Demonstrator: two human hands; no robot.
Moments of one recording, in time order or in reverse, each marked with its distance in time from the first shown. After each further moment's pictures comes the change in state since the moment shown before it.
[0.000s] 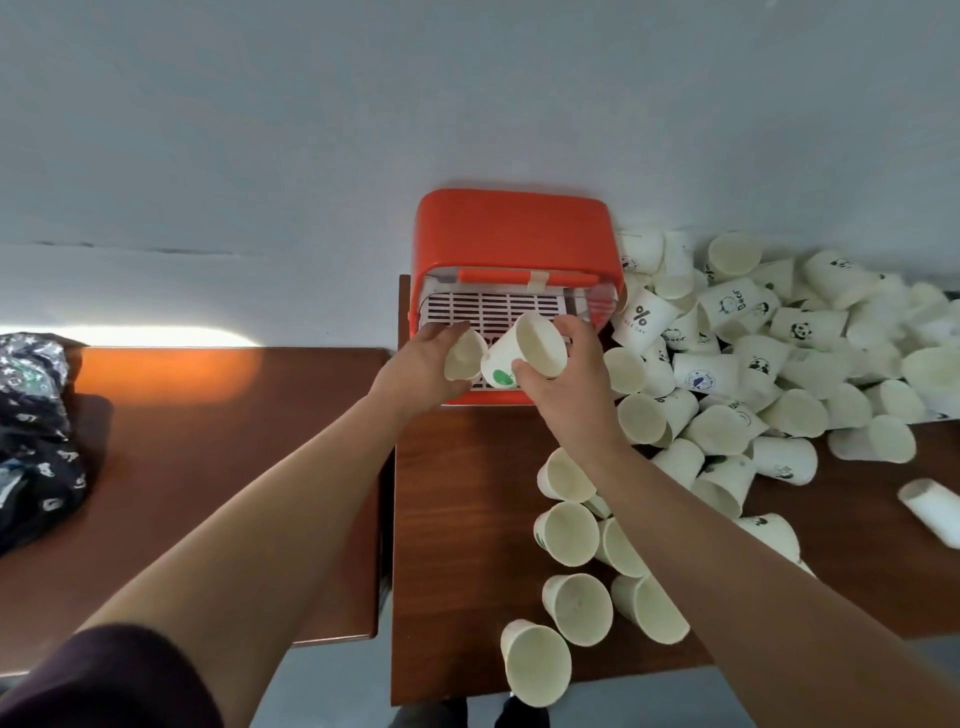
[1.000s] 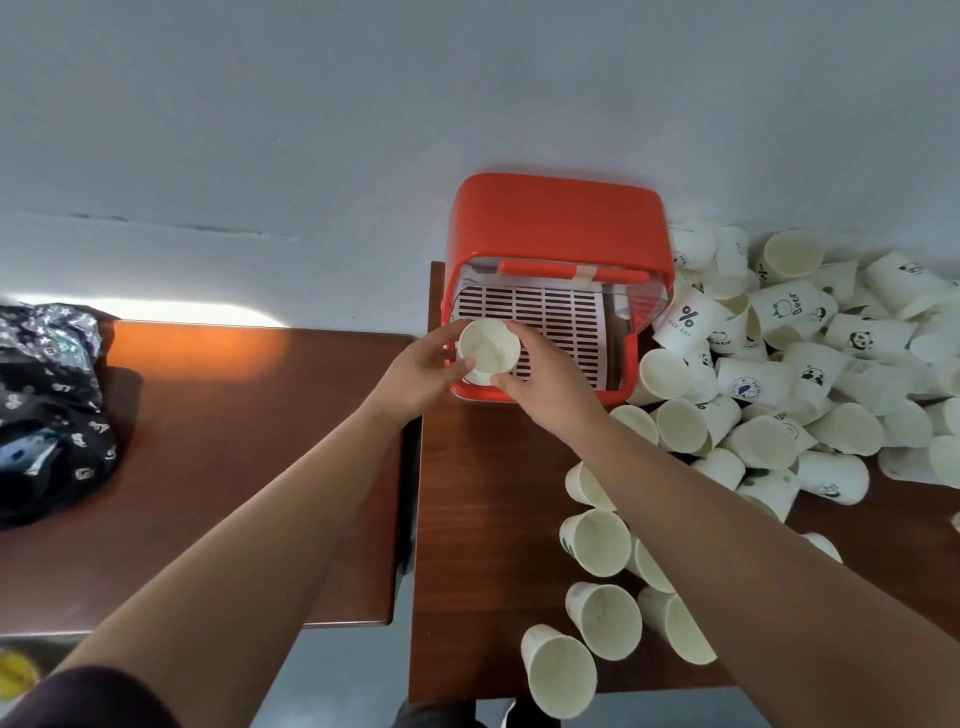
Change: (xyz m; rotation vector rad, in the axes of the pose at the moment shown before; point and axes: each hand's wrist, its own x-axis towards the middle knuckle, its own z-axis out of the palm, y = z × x) left_hand -0.018 -0.041 0.001 -0.648 -0.016 -0.130; right_hand 0.026 0.001 0.054 -0.285 -0.410 -0.127
